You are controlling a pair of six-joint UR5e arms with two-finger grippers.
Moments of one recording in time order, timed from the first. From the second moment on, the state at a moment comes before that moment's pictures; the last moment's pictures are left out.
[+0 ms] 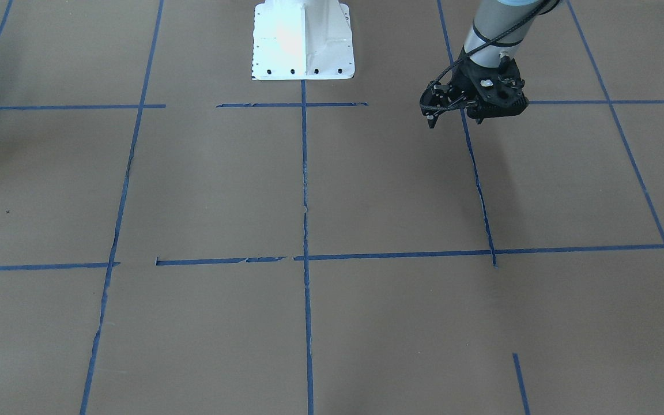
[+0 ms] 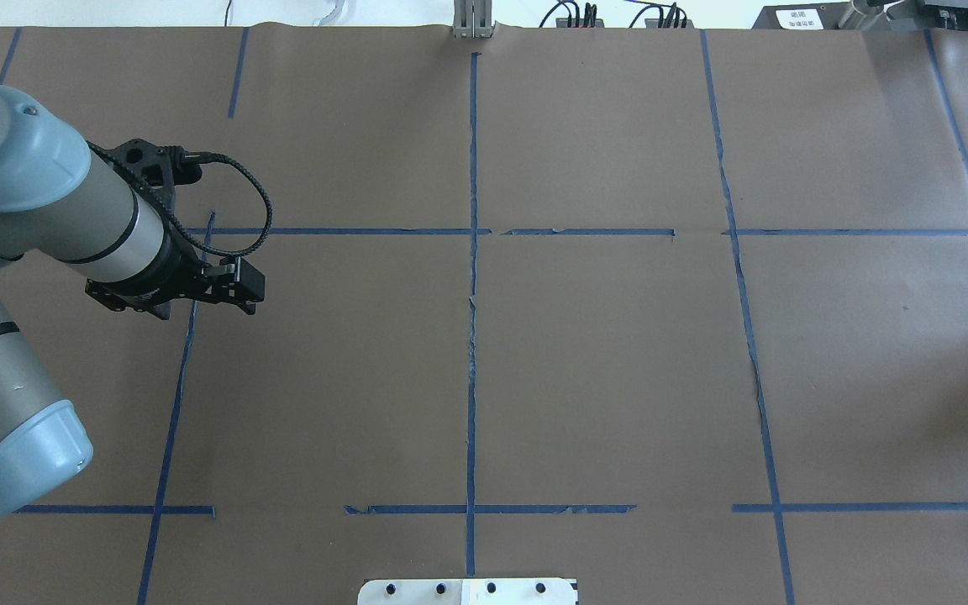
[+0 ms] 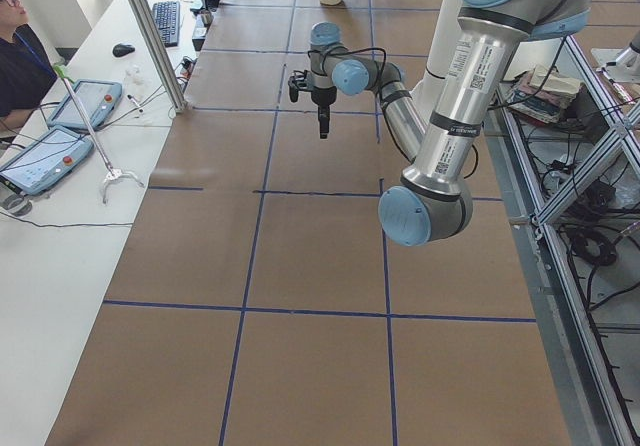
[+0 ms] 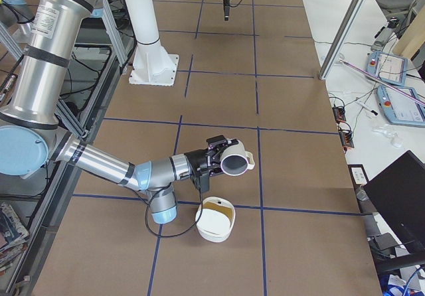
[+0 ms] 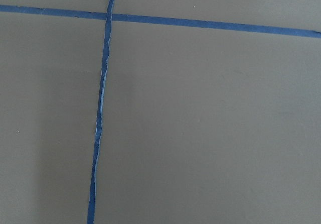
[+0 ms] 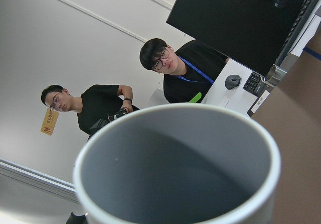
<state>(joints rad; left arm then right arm) -0.71 -1.93 -2.12 -1.35 -2.02 -1.11 1.14 -1.89 1.51 0.52 1.59 1.76</state>
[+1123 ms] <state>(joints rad) -0.72 -2.05 -2.06 -1.57 -1.99 -1.11 0.90 -1.57 1.70 -0.11 1.64 0.64</state>
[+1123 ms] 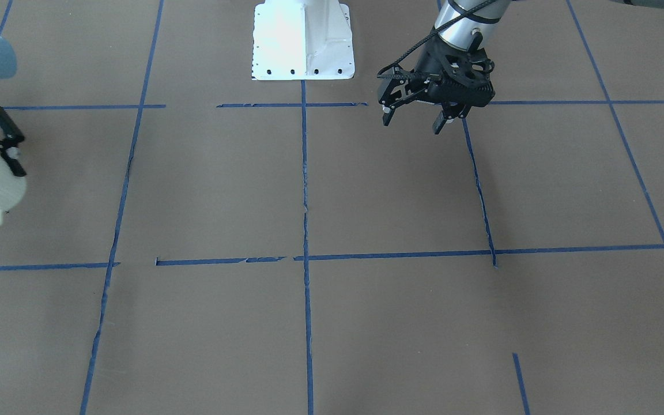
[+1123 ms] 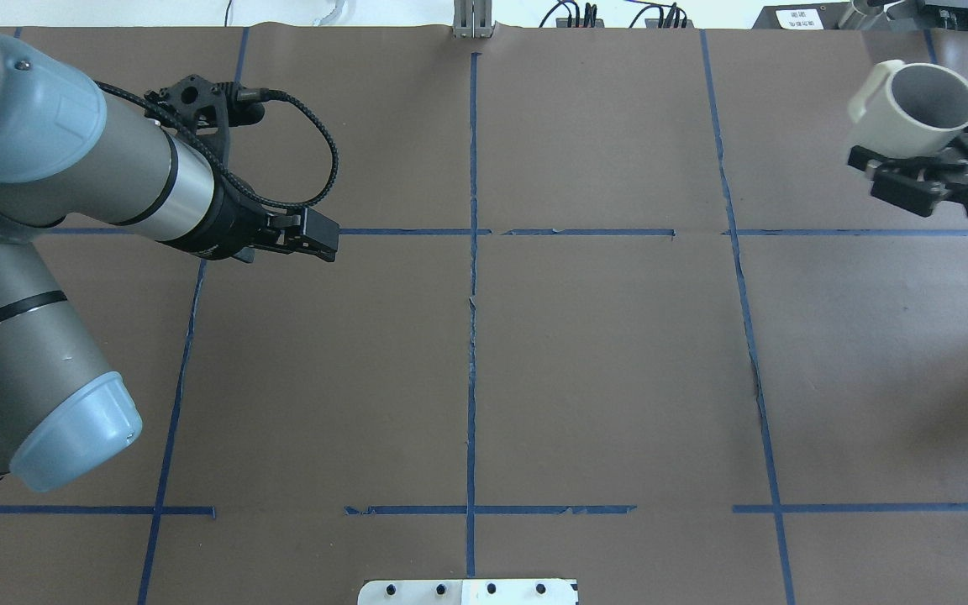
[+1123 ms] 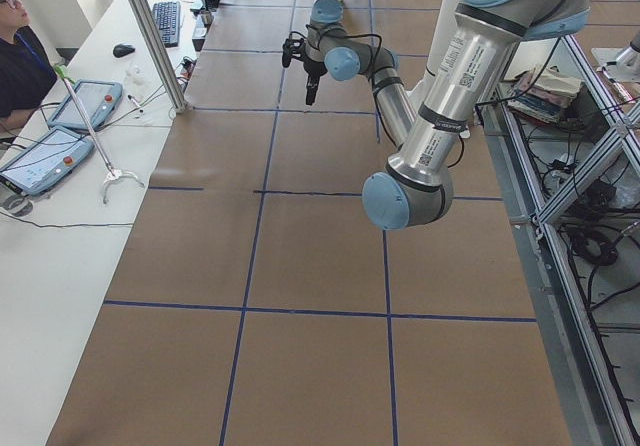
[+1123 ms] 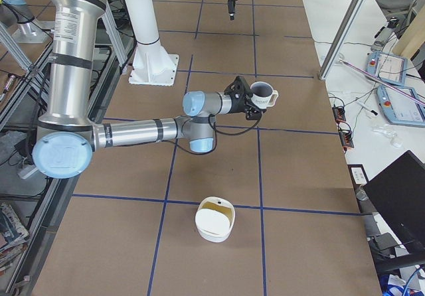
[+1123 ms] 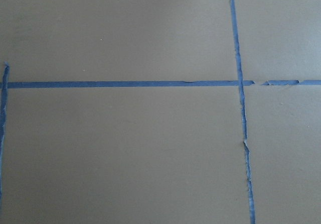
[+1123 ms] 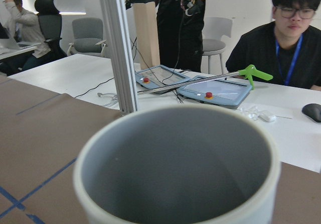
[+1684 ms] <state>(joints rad) -0.73 -2.11 -2.02 -1.49 -2.00 -1.16 0.56 -1.08 1.32 -0.19 1.17 0.48</state>
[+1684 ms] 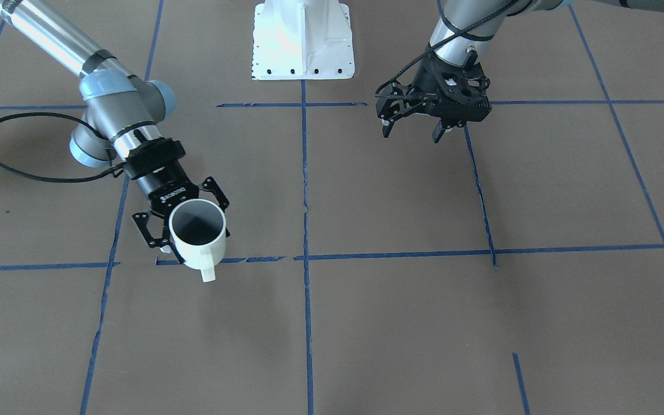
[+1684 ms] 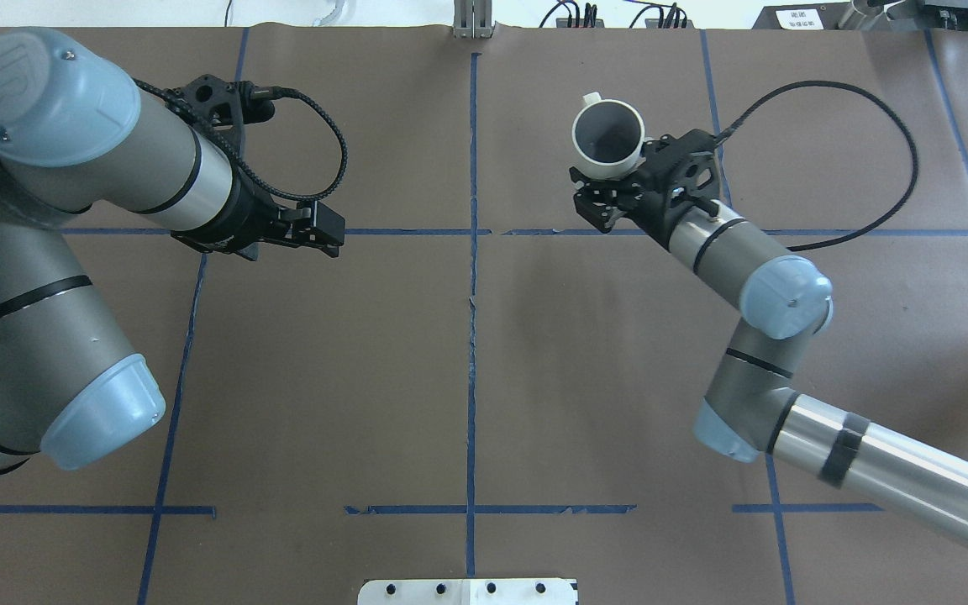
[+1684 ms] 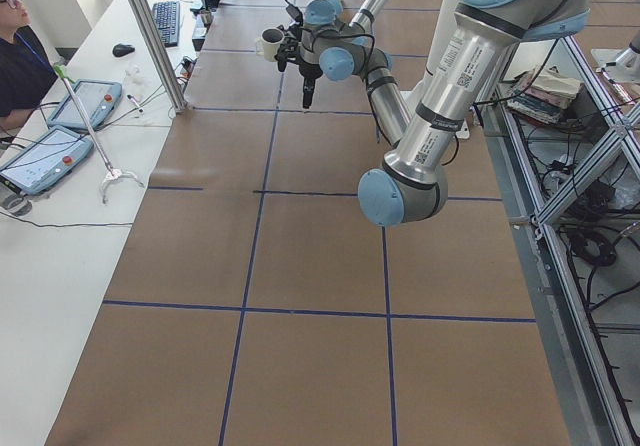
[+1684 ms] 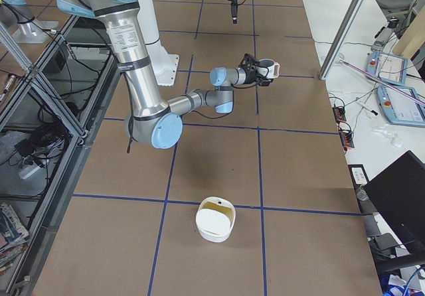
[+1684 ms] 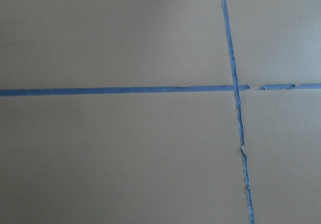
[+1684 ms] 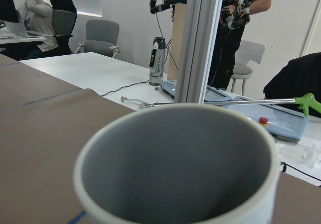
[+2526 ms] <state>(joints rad) -0.73 -2.25 -1.92 -1.53 -1.95 -1.49 0.35 -0.87 1.29 -0.40 0.86 0.47</state>
